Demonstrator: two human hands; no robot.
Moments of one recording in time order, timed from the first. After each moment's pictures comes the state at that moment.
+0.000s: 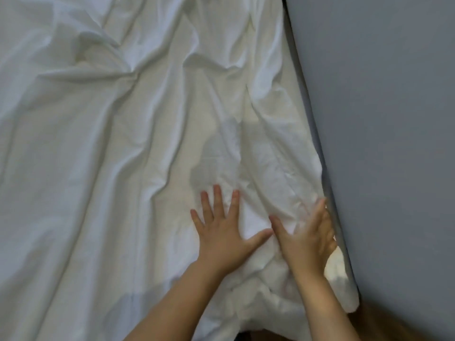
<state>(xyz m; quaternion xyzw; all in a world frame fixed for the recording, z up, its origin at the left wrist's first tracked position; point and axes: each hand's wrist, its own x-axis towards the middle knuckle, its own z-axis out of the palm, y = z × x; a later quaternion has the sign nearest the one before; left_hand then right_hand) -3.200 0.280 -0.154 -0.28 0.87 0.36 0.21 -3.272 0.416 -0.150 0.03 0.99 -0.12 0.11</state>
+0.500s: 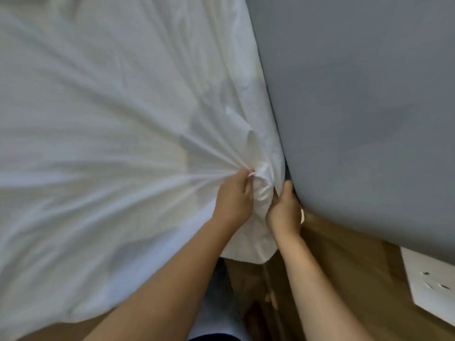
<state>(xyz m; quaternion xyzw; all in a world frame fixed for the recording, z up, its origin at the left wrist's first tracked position) -3.206 0.394 -0.123 -0.28 0.76 0.58 0.09 -3.232 0.509 -0.130 0.11 0.95 -0.20 0.21</state>
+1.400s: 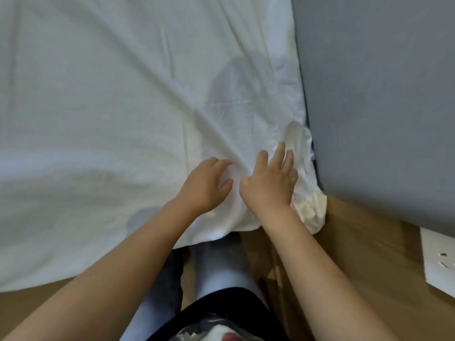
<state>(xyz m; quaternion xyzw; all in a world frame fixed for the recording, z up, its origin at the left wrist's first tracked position) -3.136 0.320 -0.128 -0.17 0.87 0.44 0.17 -3.209 0.433 -0.088 -0.12 0.94 0.04 0.30</state>
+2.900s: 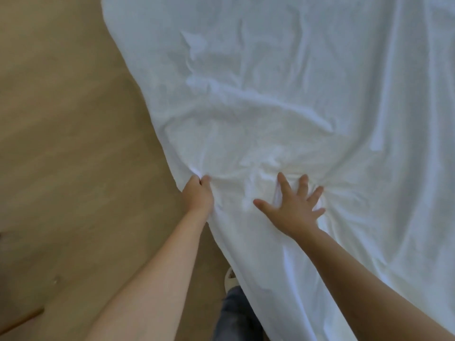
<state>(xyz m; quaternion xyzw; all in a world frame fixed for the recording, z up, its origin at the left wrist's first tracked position) -2.356 -0.319 -0.158 -0.88 0.23 0.34 -0.23 -2.542 -0.333 -0.135 -0.60 0.69 0.15 0.37</state>
